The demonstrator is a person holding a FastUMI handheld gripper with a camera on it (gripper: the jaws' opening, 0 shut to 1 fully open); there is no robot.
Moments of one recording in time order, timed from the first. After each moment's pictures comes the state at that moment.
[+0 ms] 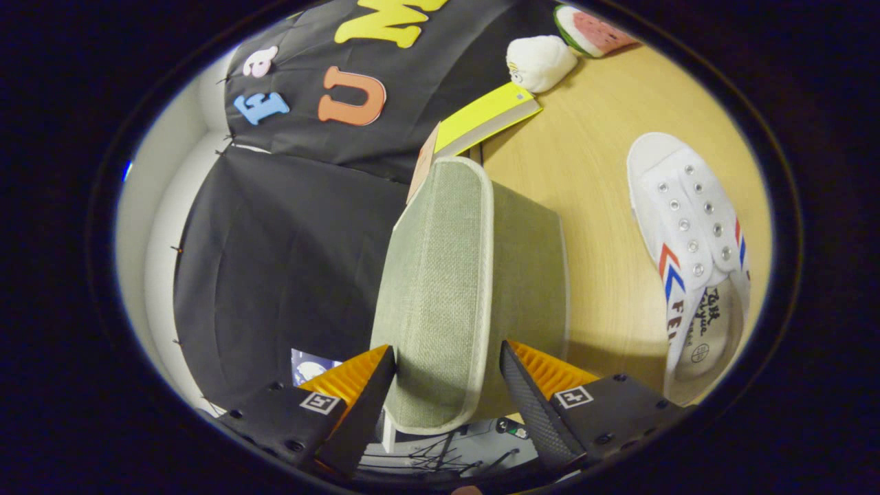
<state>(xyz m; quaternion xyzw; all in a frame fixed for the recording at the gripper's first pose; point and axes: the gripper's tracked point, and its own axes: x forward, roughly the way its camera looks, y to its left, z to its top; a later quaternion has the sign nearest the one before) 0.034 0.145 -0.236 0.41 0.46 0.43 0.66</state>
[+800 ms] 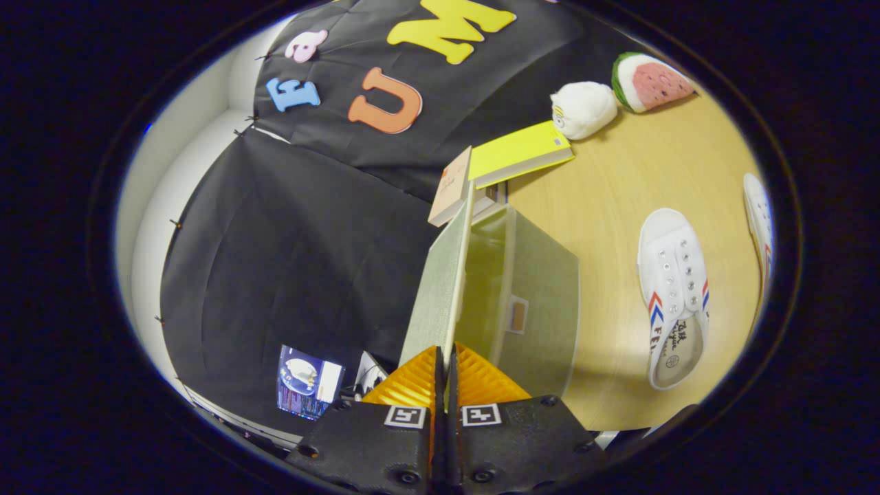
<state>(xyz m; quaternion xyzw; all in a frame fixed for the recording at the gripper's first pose) 0.026 0.128 -0.137 0.33 0.40 0.42 0.74</state>
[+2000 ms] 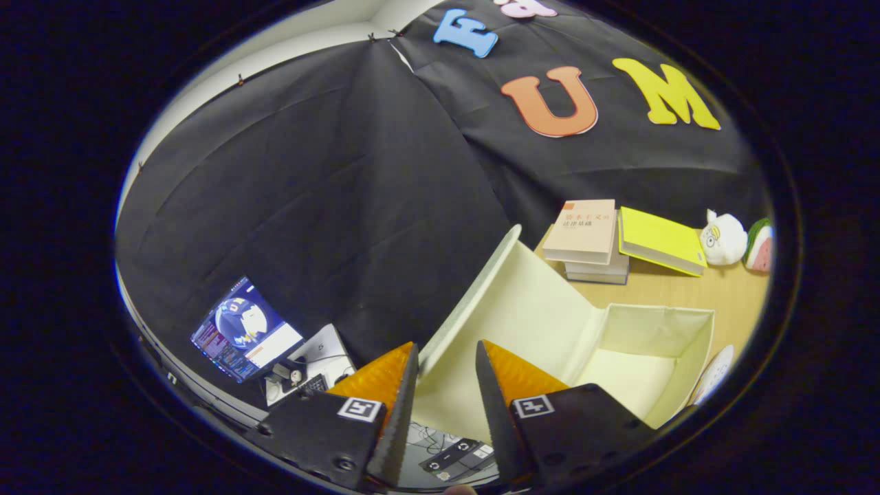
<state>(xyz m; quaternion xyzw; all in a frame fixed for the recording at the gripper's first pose) -0.013 0.388 -0.041 0.11 0.29 0.46 0.83</state>
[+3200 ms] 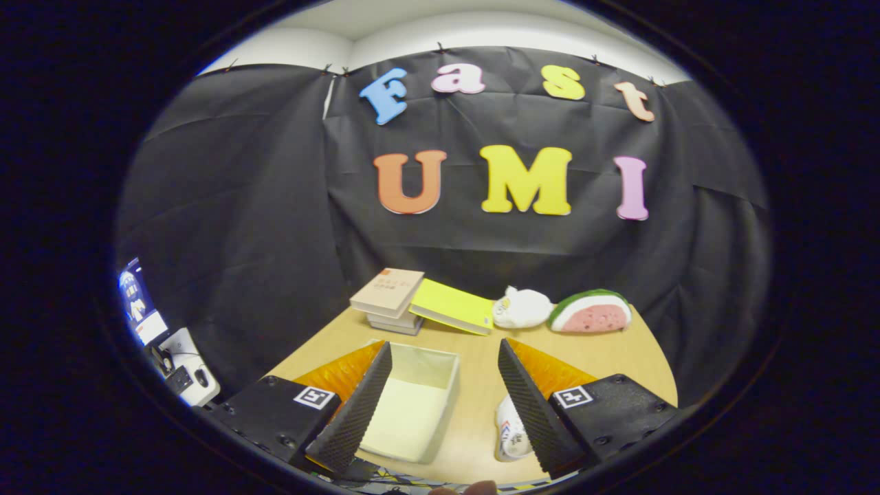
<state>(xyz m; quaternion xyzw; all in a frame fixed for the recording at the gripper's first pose) 0.031 0.072 -0.042 0.06 0.18 0.12 0.97</state>
